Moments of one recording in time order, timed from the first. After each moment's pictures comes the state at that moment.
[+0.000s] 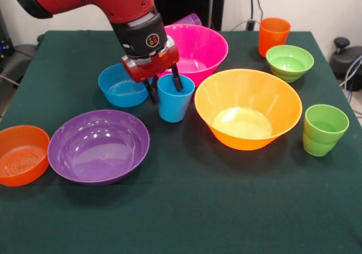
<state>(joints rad) -0.99 -0.39 0.81 1.72 -0.76 0.70 -1.74</state>
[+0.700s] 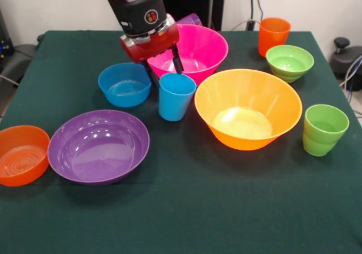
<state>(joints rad) -1.01 -0.48 0.82 1.79 -0.69 0.70 -1.74</state>
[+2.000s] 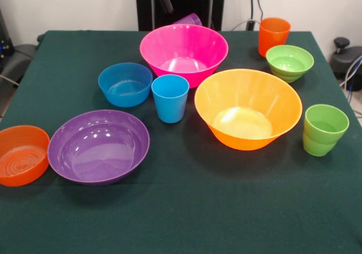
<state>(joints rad) -1.08 -0.83 0.99 1.96 -0.33 0.89 -1.74</state>
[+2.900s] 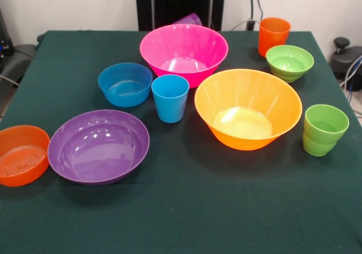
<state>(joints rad) -1.13 -0.90 0.96 1.96 -0.57 1.15 -1.74</state>
